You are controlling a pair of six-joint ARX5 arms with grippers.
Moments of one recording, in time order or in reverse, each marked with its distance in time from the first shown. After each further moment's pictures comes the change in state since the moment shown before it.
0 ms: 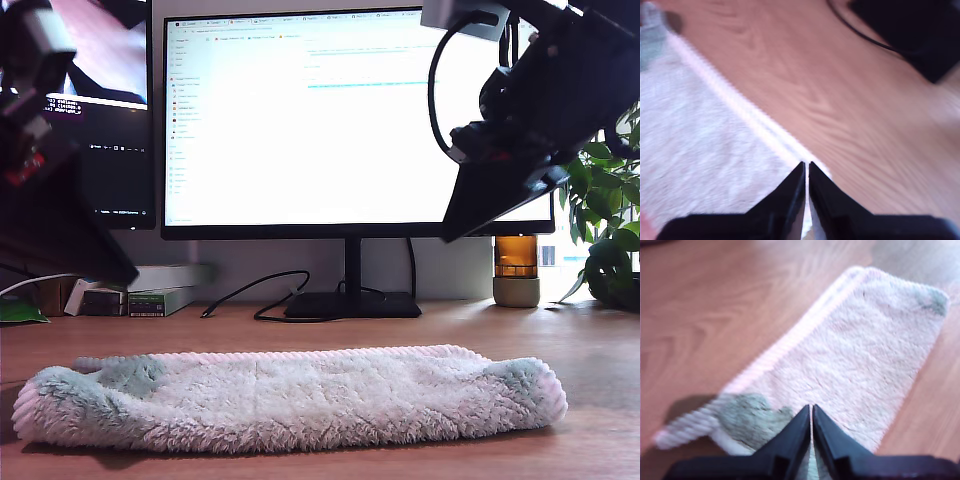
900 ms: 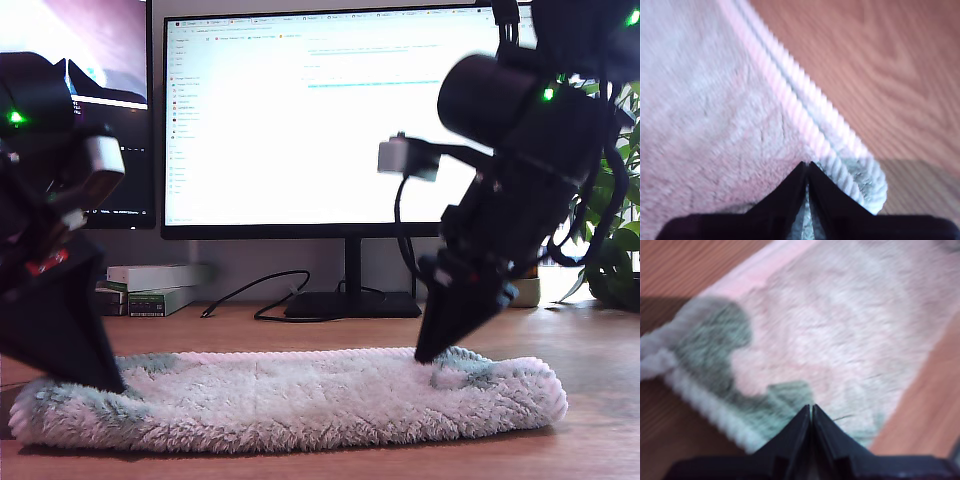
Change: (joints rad) left arm 0.000 0.293 0.112 -0.180 -0.017 -0.020; right arm -0.090 0.408 0.168 -0.085 -0.188 -0.208
